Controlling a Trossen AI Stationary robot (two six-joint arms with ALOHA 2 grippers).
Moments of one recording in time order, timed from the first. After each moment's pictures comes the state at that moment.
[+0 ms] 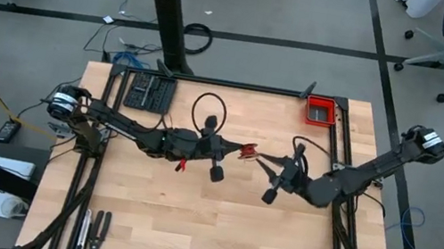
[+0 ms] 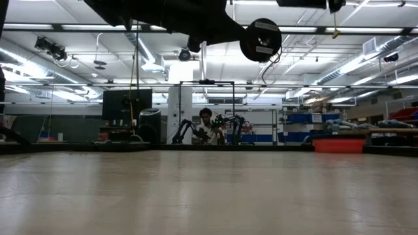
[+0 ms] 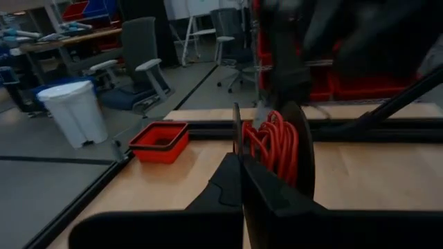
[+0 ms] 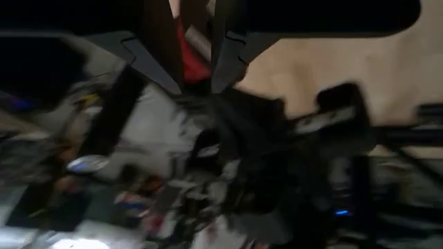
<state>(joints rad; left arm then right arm) -0.10 1.66 0.96 0.62 -0.39 0.09 0.54 1.15 0.69 0.30 1.03 -0.06</state>
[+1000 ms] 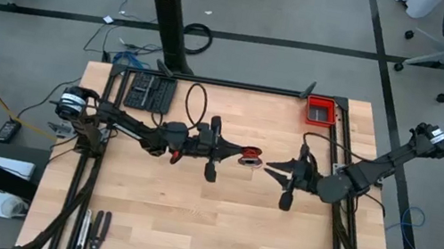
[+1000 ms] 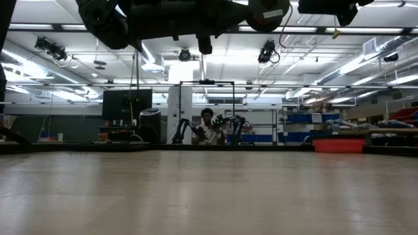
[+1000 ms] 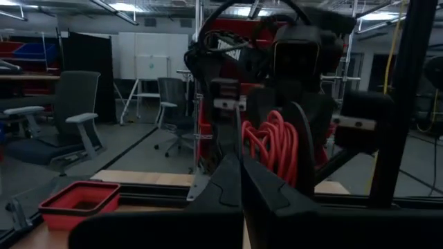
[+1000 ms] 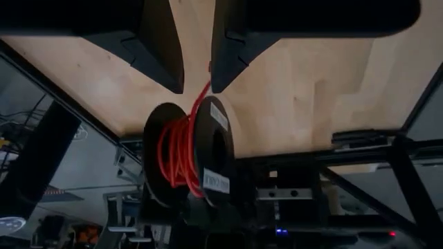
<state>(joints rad) -0.04 1.72 0.86 1.07 -0.08 -0.03 0.56 0.97 0.67 -0.05 0.83 0.24</state>
